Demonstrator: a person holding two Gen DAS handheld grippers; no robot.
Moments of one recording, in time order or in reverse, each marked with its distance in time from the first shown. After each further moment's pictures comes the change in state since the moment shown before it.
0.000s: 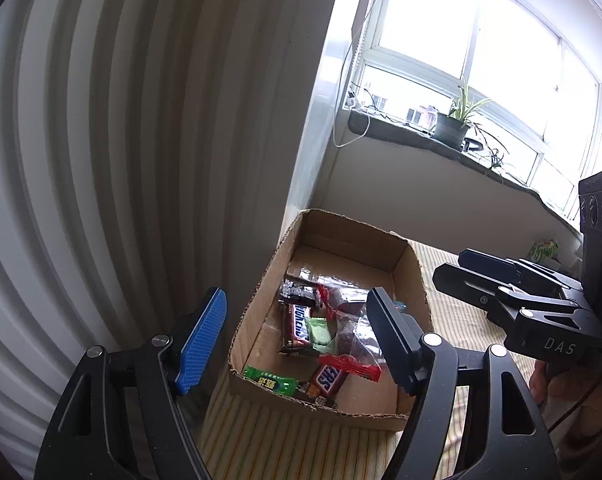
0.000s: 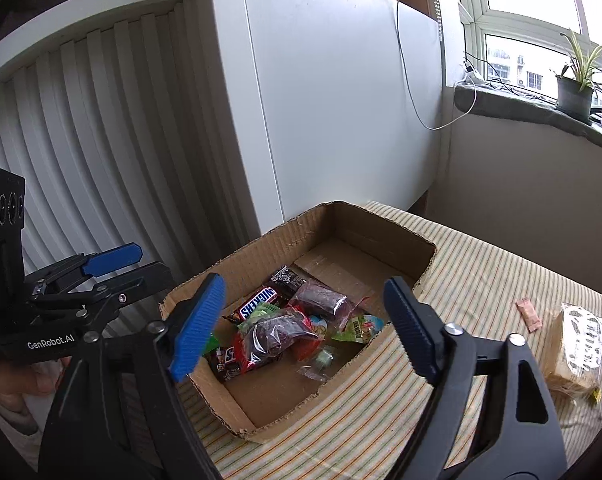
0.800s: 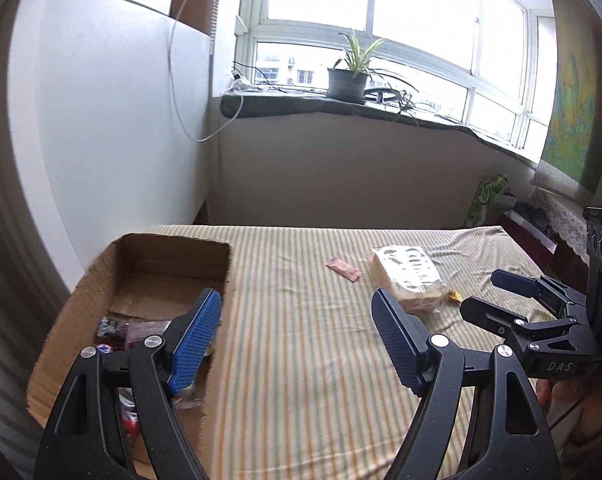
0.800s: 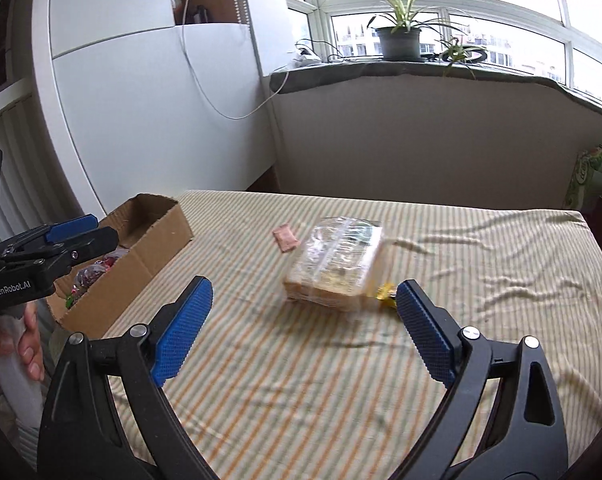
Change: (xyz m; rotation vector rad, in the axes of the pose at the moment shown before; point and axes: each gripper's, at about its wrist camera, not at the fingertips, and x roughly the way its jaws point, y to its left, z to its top) left arm 0.059 -0.192 0.001 0.262 0.084 -0.178; right arm -0.139 -0.210 -0.096 0.278 -0.023 -0.325
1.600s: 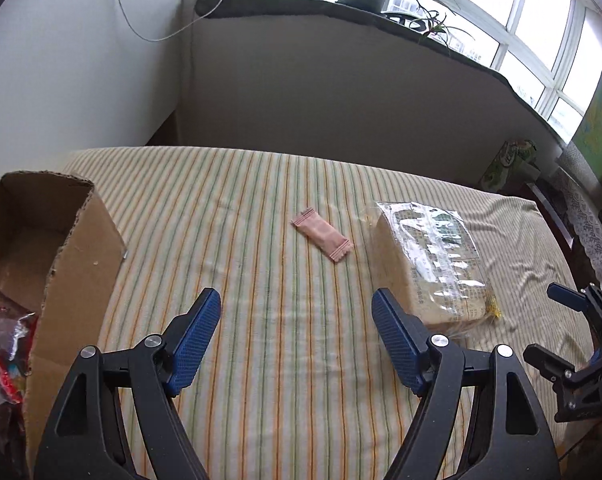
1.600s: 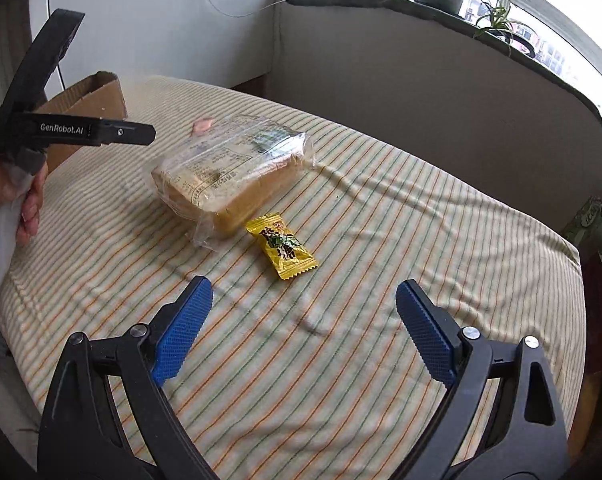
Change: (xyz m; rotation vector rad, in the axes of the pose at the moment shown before) left arm 0.143 -0.024 0.000 -0.125 0.287 -0.007; right arm 0.075 -0.078 -0.015 -0.335 0.295 -0.017
